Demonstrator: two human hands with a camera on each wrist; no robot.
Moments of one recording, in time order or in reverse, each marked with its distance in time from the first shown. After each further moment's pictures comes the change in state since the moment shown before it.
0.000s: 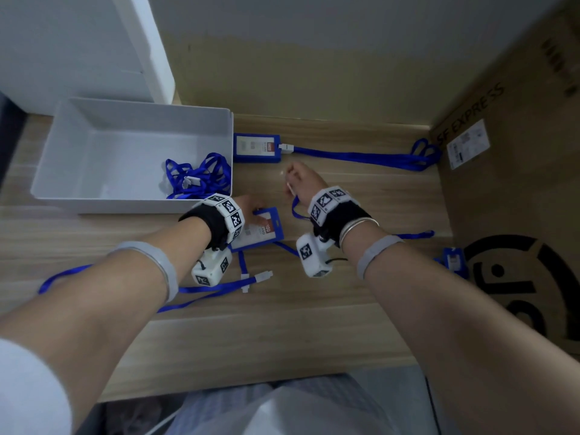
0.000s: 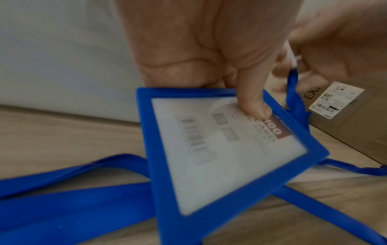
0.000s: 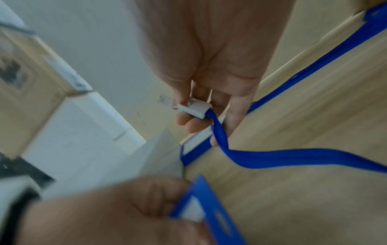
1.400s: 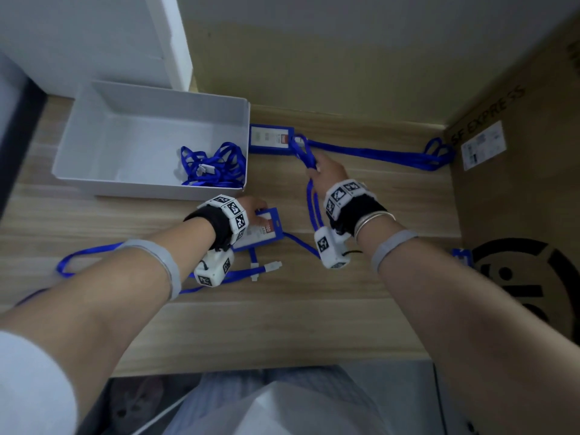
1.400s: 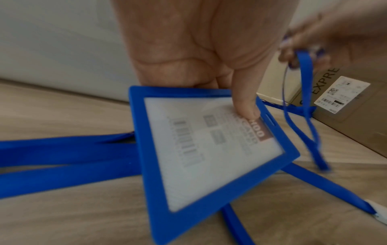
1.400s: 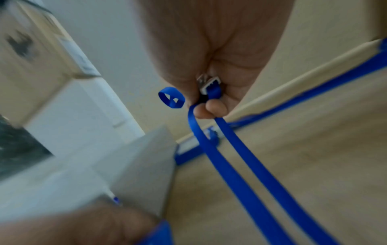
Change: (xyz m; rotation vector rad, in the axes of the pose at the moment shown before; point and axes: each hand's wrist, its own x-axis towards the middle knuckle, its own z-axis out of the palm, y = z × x) left_hand 0.000 -0.029 0.021 -0.068 0.024 -0.003; right_hand 0.002 -0.007 -0.007 -0.332 0.096 0.059
